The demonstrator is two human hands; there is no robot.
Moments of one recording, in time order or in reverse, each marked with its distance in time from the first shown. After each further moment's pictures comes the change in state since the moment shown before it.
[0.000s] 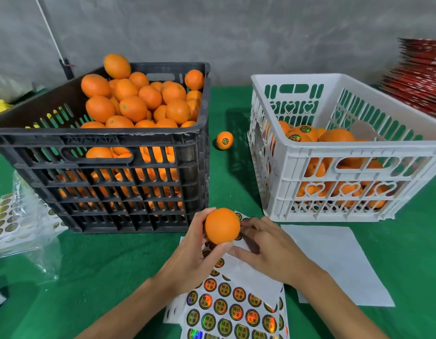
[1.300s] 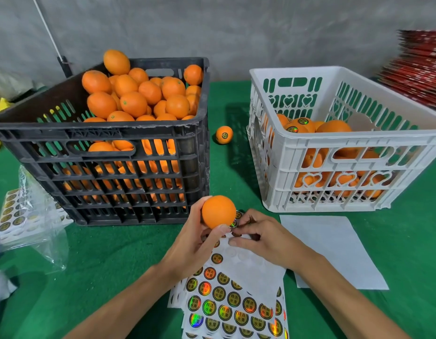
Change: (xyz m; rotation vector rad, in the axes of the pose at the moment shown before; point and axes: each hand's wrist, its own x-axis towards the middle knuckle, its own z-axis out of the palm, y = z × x) left_hand 0.005 -0.016 0.003 -0.093 0.041 -0.025; right_hand 0.003 0.012 0.014 0.450 0.062 -0.128
